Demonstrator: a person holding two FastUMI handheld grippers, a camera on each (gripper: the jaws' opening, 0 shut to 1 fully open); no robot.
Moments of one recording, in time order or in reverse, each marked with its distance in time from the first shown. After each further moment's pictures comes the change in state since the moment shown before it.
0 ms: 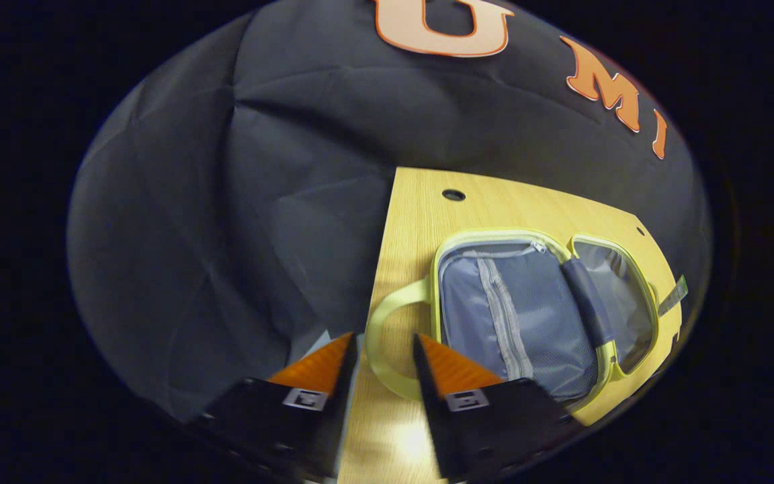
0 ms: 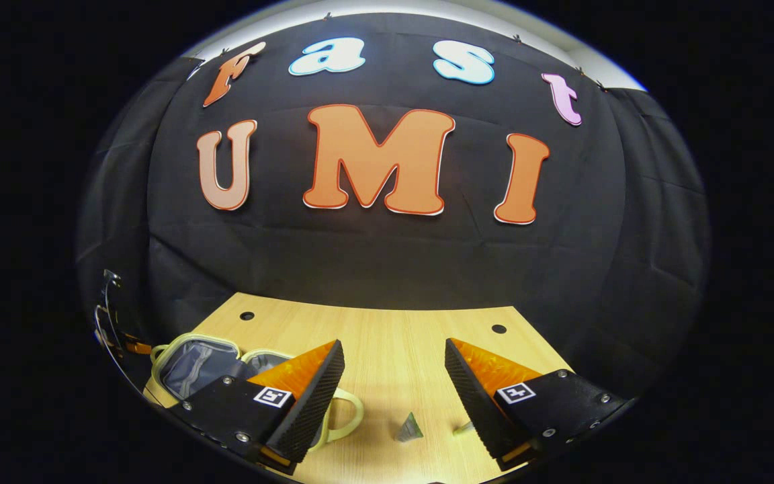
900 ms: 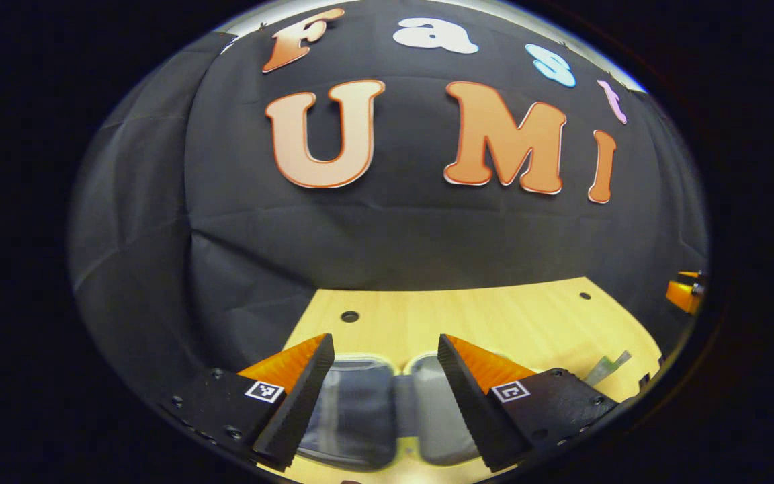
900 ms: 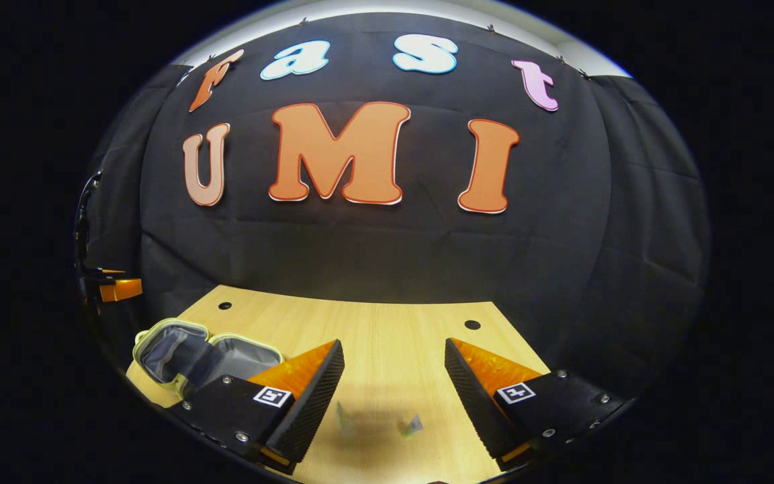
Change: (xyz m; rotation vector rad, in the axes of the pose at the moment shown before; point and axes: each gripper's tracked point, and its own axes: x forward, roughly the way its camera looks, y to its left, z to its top) left arm -0.141 -0.283 0.158 0.015 -0.388 -0.107; right arm 0.011 -0.118 -0.030 0.012 0.009 -0.001
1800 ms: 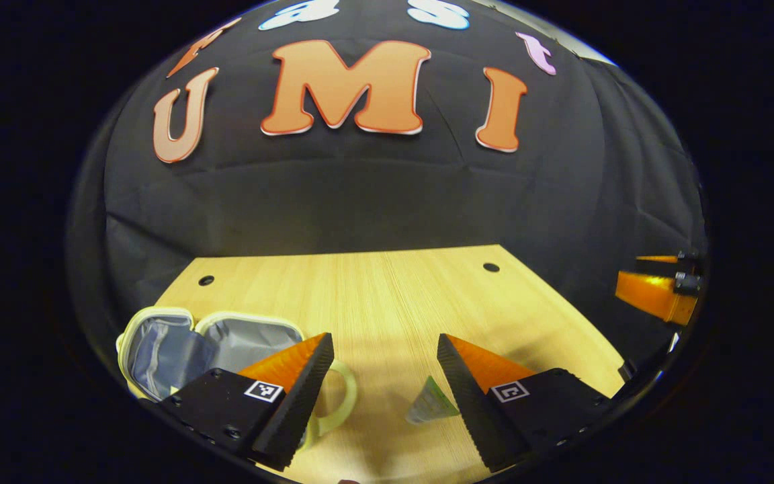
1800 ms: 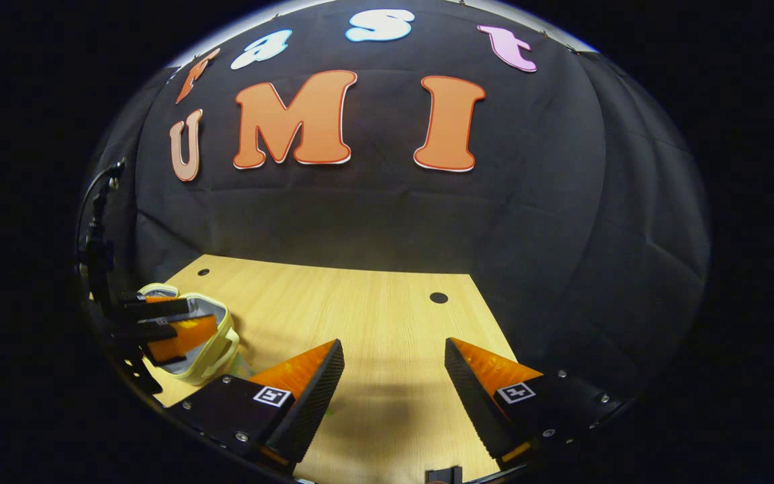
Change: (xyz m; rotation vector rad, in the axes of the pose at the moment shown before) left arm 0.041 -0.339 -0.113 0.075 0.144 -0.206; right arm 0.026 -0.134 -0.066 -0.011 0.140 0.043
